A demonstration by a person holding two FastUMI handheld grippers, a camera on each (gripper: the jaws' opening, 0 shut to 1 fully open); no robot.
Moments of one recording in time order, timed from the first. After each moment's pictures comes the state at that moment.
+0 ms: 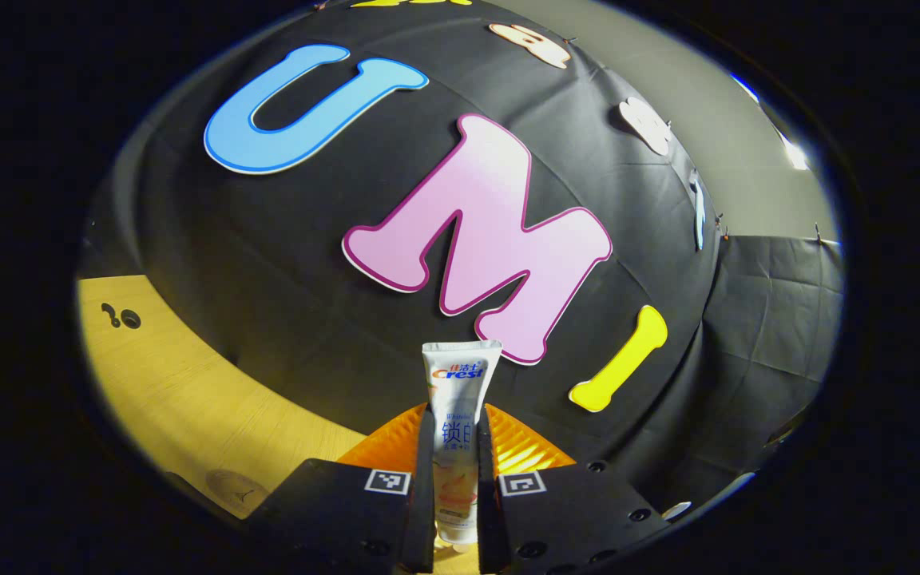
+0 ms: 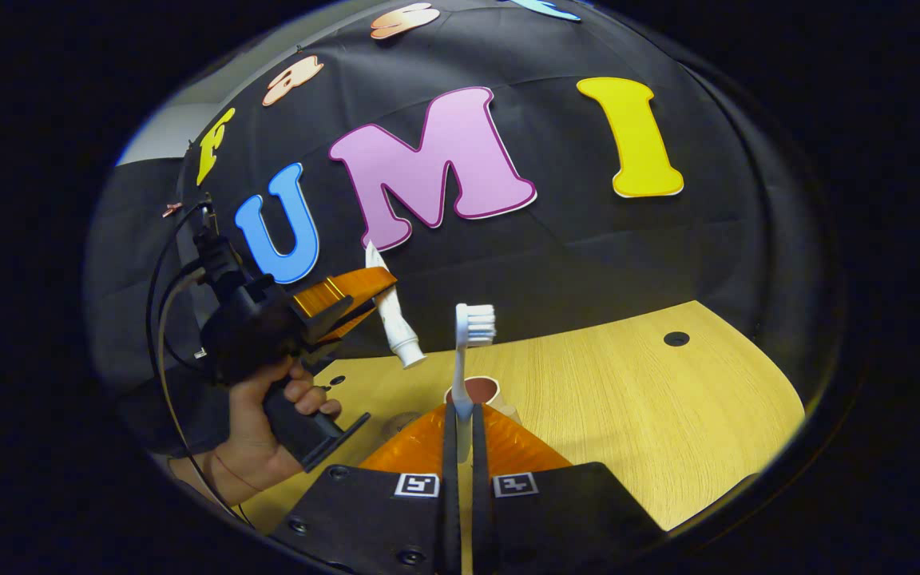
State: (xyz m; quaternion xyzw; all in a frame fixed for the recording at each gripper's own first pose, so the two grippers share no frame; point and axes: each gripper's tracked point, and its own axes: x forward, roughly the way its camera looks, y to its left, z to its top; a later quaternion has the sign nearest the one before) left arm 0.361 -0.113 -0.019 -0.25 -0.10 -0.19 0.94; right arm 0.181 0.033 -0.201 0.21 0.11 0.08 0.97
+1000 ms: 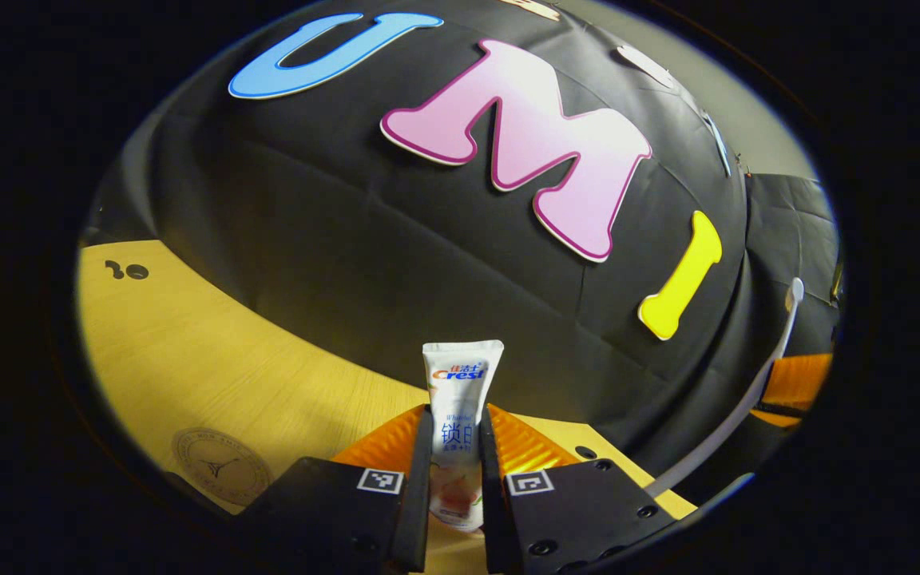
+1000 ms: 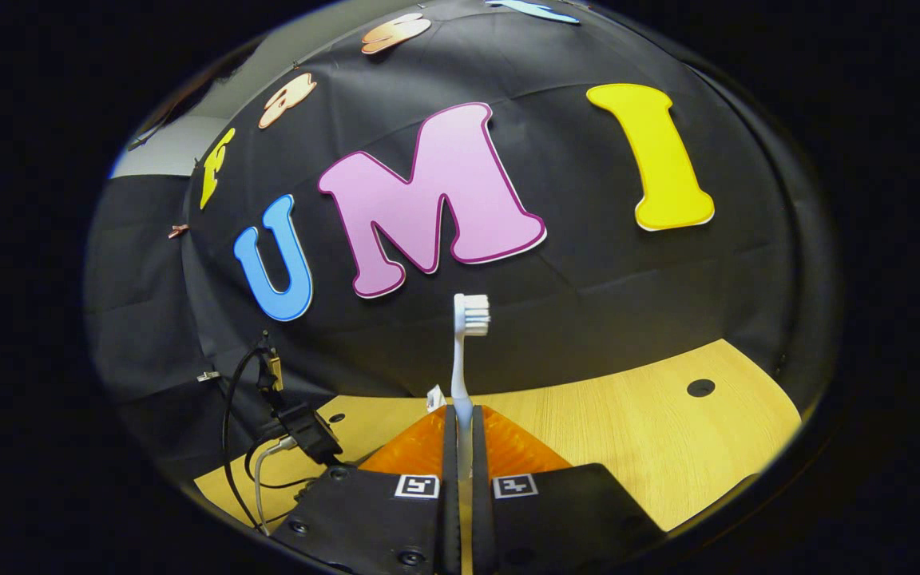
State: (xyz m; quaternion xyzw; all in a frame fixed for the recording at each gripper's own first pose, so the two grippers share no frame) left arm 0.413 -0.141 -0.157 -0.21 -0.02 -0.16 0.97; right arm 0.259 0.014 -0.171 0.21 0.05 0.10 0.97
